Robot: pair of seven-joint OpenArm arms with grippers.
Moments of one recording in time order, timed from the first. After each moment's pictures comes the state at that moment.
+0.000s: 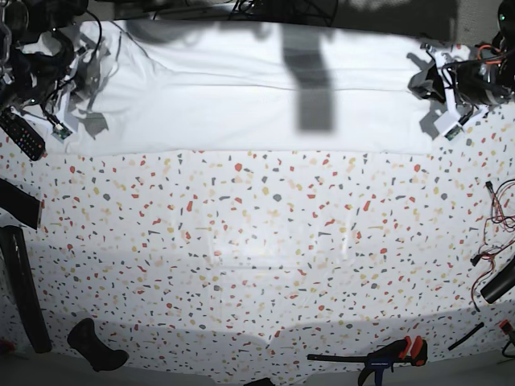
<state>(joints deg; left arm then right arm) 20.7 -32.4 -10.0 104.1 -51.4 -38.3 69.3 -24.7 38.1 21.2 112.6 39.4 35.0 -82.1</state>
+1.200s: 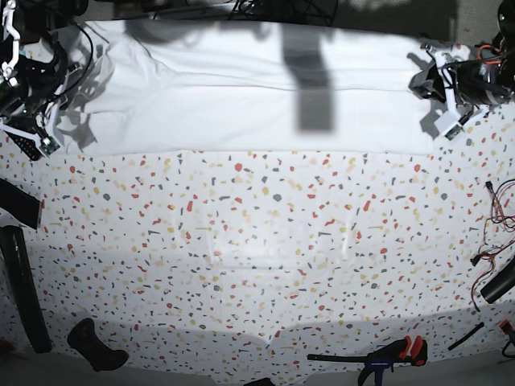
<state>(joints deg) 20.7 -32.4 -10.0 104.1 -51.2 -38.3 69.5 -23.7 38.1 21.2 112.6 21.8 31.0 -73.0</state>
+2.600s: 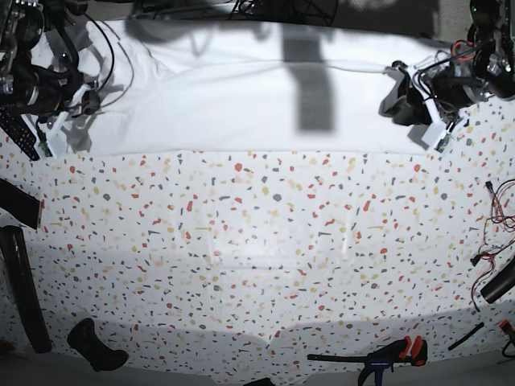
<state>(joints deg) 20.5 -22.1 -10.1 101.6 -41.7 -38.2 51.1 -17.6 27.5 27.5 102.4 40.3 34.8 -75.2</state>
